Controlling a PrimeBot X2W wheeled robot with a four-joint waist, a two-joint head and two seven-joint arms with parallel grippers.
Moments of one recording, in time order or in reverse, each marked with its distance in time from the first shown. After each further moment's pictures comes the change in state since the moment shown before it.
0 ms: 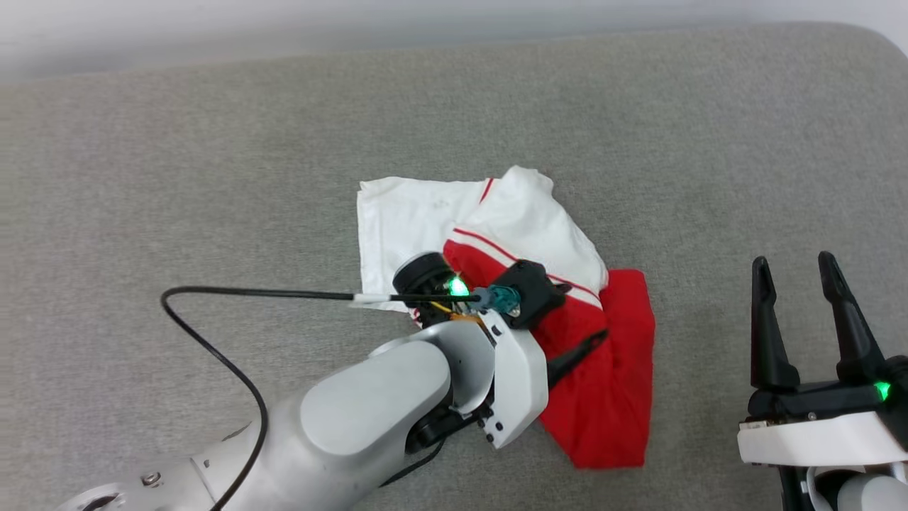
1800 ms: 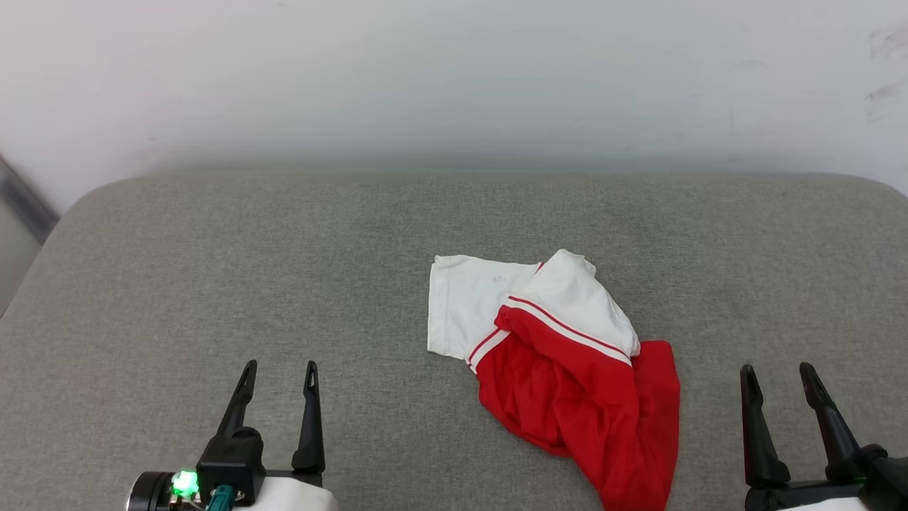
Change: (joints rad) left arm 0.920 -0.104 1.034 -0.286 0.644 0.288 -0.378; right arm 0.203 0.000 -0.008 0.049 0.013 0.000 0.000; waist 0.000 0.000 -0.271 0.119
